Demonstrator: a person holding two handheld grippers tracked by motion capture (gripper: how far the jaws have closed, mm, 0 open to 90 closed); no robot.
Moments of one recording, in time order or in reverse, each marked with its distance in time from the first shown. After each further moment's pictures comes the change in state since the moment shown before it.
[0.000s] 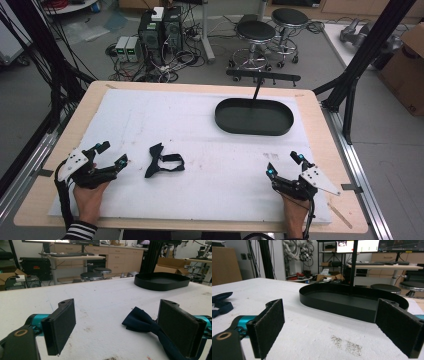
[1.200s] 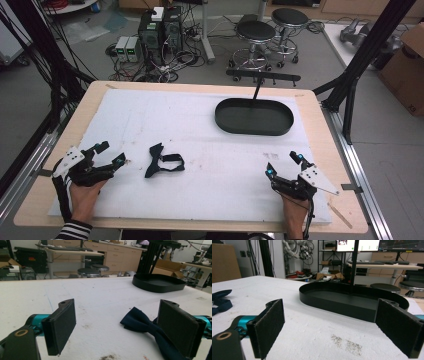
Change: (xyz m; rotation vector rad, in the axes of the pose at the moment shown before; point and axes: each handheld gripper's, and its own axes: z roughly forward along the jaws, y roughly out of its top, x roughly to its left) left arm 0.007 0.007 -0.002 0.038 -0.029 -0.090; right arm 0.001 0.000 0.001 0.011 0.000 -0.016
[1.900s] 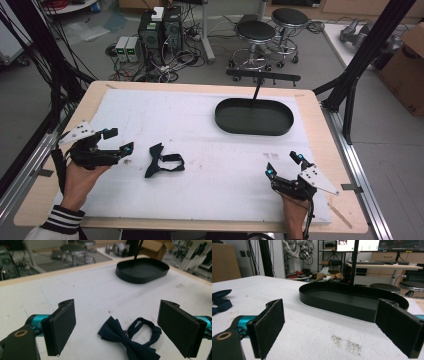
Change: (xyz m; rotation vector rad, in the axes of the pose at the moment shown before) left arm -0.031 0.083 0.027 0.259 -0.085 0.053; right arm 0.000 0.000 0.000 -0.001 -0.001 -0.002
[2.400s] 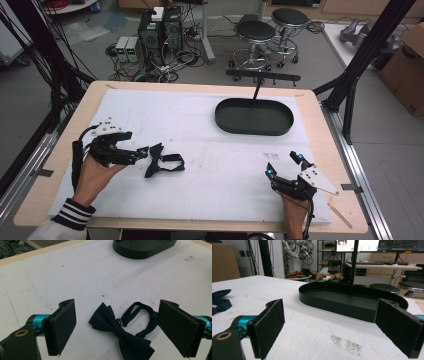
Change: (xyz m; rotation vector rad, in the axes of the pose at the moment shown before) left arm -0.026 0.013 0.034 0.224 0.022 0.048; right arm 0.001 0.000 0.000 0.001 -0.003 -0.002
